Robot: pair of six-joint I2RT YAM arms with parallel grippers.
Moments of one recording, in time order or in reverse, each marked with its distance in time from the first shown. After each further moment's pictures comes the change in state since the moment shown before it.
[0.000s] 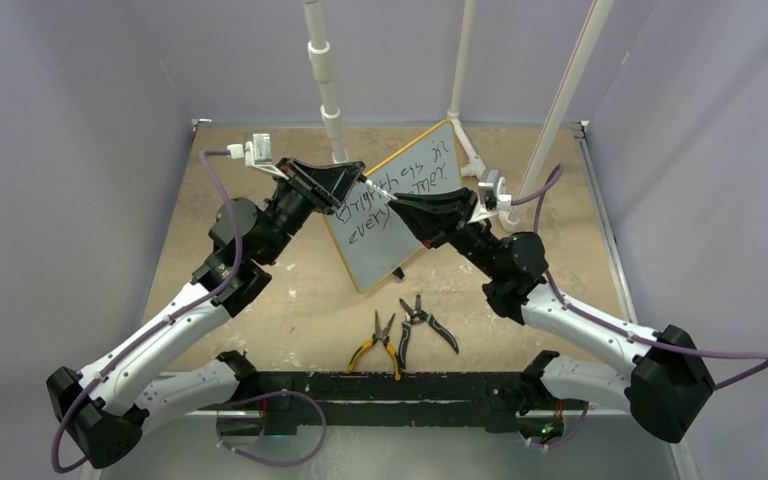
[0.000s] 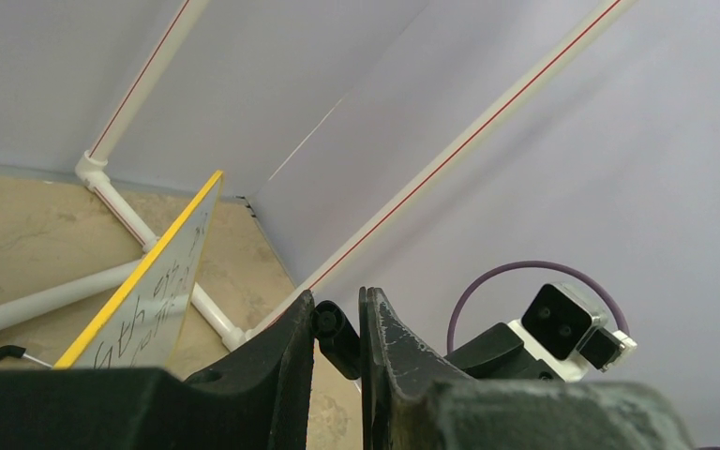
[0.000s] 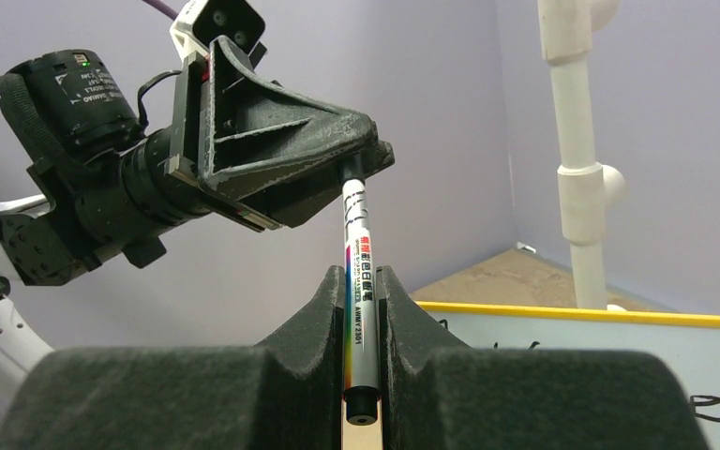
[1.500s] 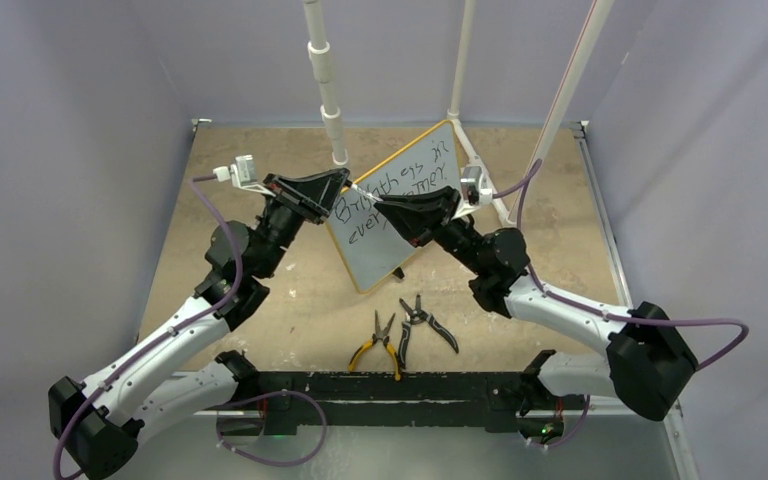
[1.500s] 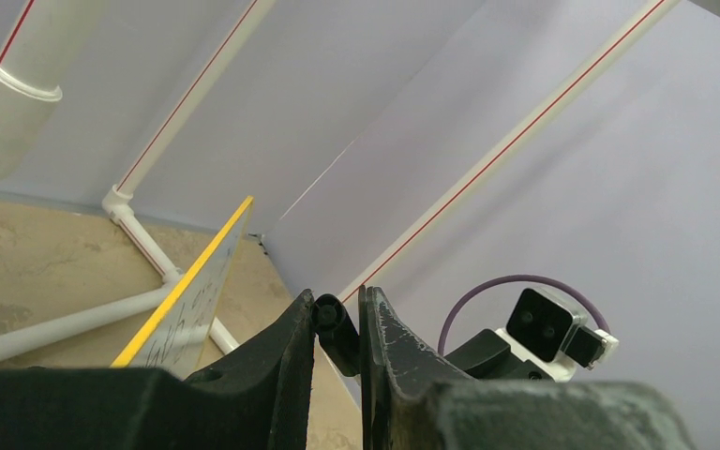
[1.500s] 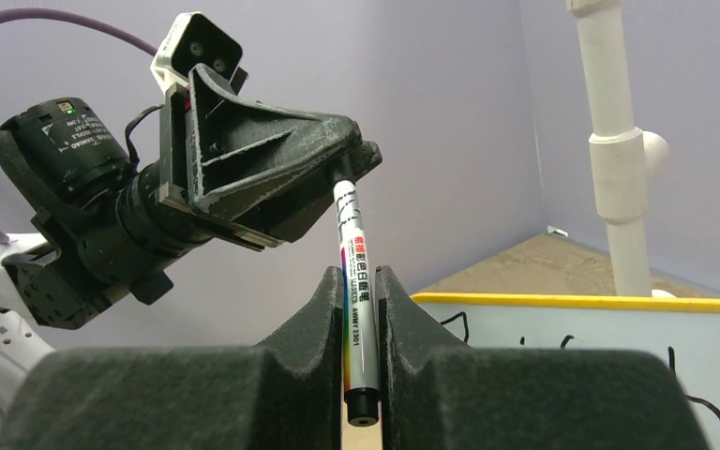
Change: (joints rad) left arm 0.019 -0.072 -0.191 0.165 -0.044 -0.011; right arm 0.013 0.129 0.013 0.092 0.011 0.062
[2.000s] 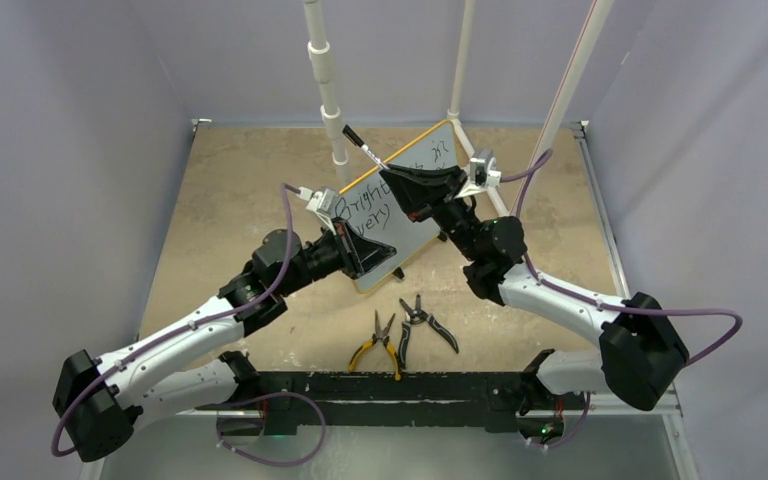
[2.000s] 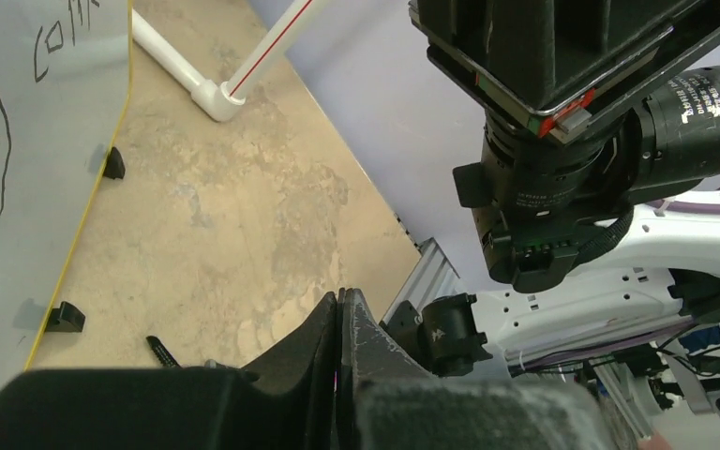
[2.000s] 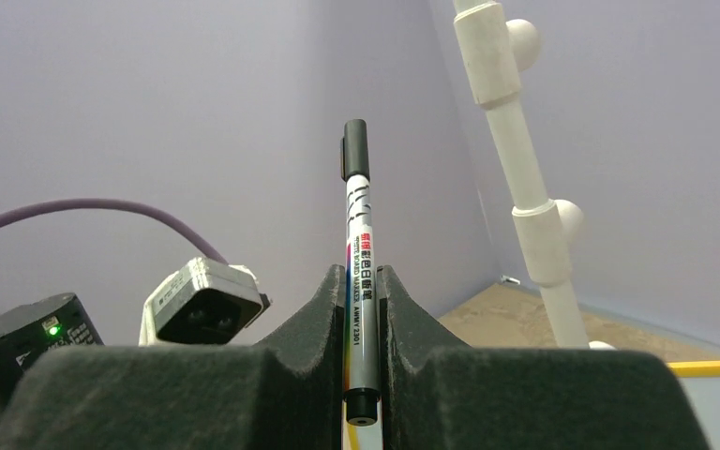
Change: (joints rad) left arm -0.131 0.058 -0.074 -0.190 0.271 0.003; right arm -0.011 0.066 0.105 0.031 0.122 0.007
